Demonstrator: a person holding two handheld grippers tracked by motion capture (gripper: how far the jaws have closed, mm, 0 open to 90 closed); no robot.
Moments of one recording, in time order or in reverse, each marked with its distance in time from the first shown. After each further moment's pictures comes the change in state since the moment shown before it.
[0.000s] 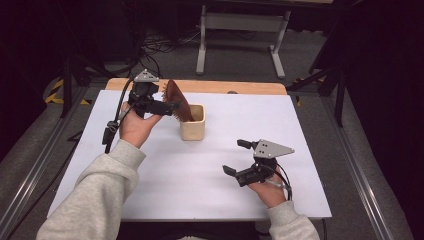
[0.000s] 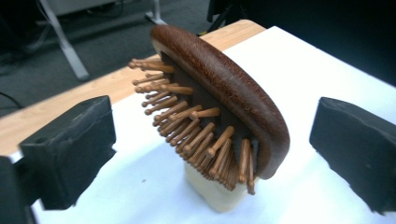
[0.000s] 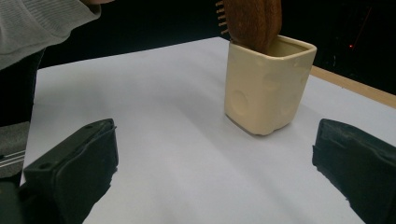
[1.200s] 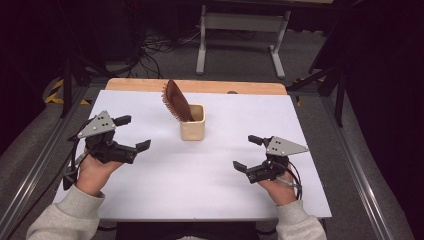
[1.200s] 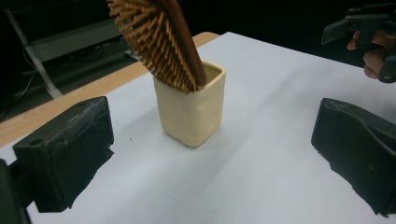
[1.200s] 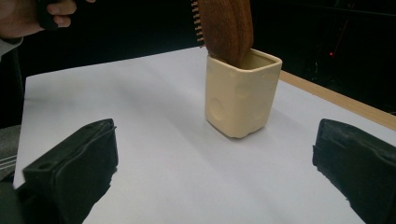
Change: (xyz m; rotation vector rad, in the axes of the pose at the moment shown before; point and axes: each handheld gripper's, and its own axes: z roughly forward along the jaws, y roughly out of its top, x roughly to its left) left arm -0.012 -0.105 -0.096 -0.170 -0.129 0.089; right arm -0.010 0.008 -0.026 -0.022 -0.048 -0.008
